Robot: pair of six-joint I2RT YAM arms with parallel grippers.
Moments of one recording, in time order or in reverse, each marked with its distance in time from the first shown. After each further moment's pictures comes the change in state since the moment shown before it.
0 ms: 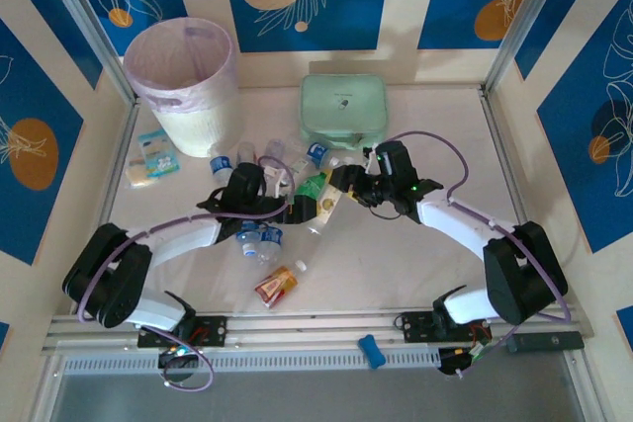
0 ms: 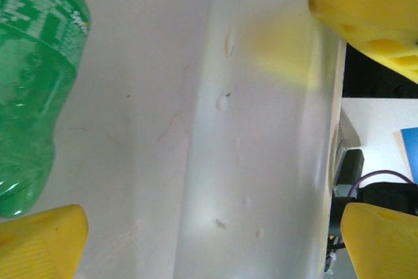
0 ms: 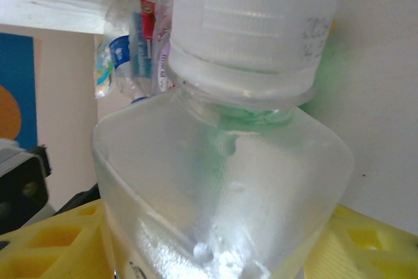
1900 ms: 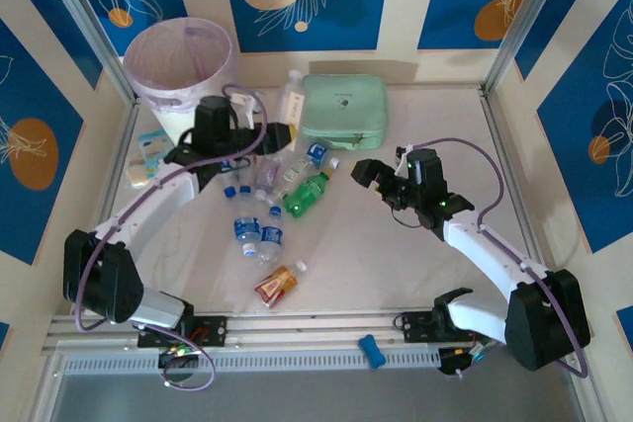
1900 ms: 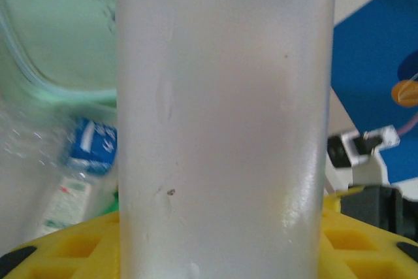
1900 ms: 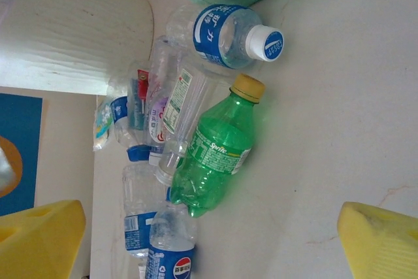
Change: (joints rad) left arm 0.241 0.002 0.521 -0.338 -0.068 0.176; right arm -0.119 -0.251 -0.121 -0.048 0.108 -0.018
